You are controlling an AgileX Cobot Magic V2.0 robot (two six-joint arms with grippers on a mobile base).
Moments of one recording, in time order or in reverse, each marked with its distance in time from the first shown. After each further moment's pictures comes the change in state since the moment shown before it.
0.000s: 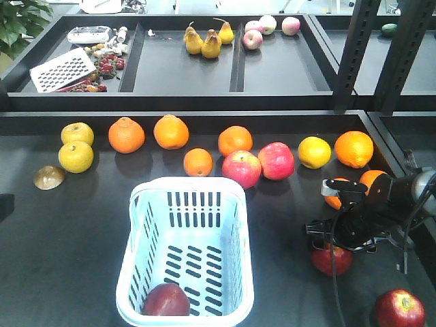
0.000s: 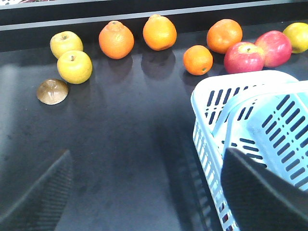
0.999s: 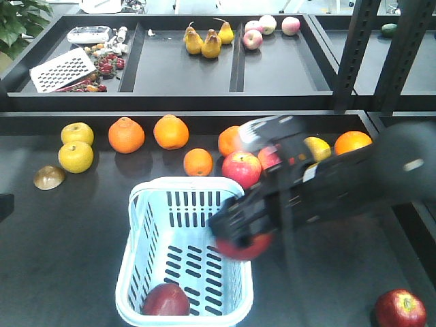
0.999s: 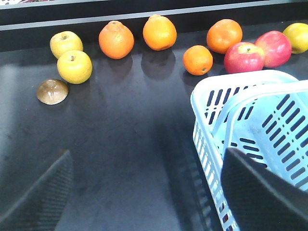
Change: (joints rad) left arm 0.000 0.000 0.000 0.000 0.000 0.000; right arm 0.510 -0.672 0.019 0.167 0.271 -0.090
